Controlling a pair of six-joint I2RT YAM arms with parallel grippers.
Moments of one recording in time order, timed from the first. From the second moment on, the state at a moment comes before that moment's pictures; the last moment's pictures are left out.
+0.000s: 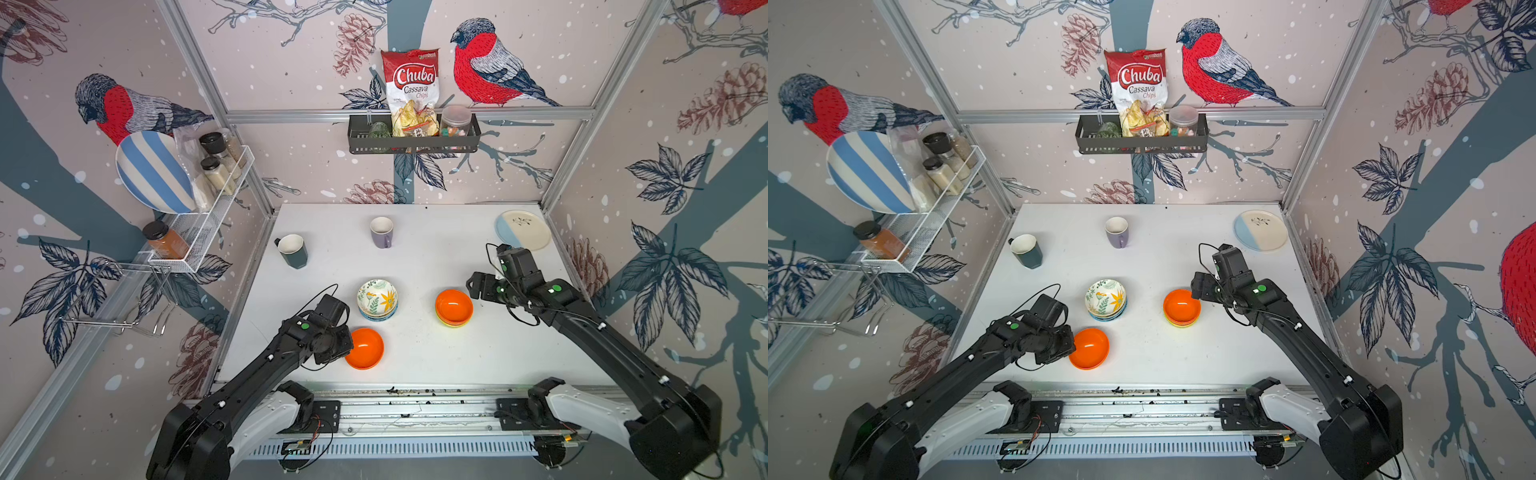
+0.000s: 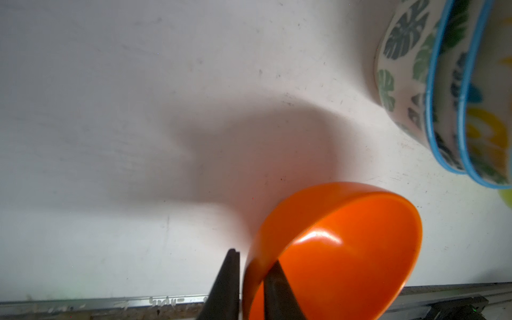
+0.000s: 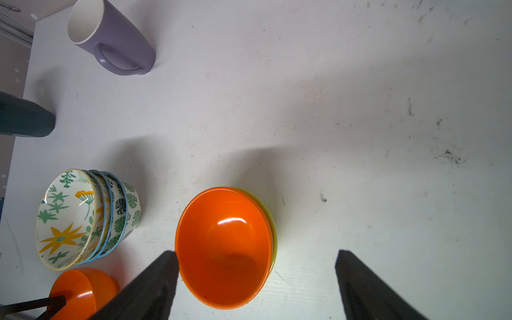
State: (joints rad) left arm -0.47 0.97 0.54 -0.85 0.16 -0.83; right arm 0.48 1.10 0.92 -0.72 0.00 0.50
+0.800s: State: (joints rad) left arm -0.52 0.87 0.83 -1.18 0.16 -0.77; right arm 0.51 1.11 1.00 -0.76 -0.01 0.50
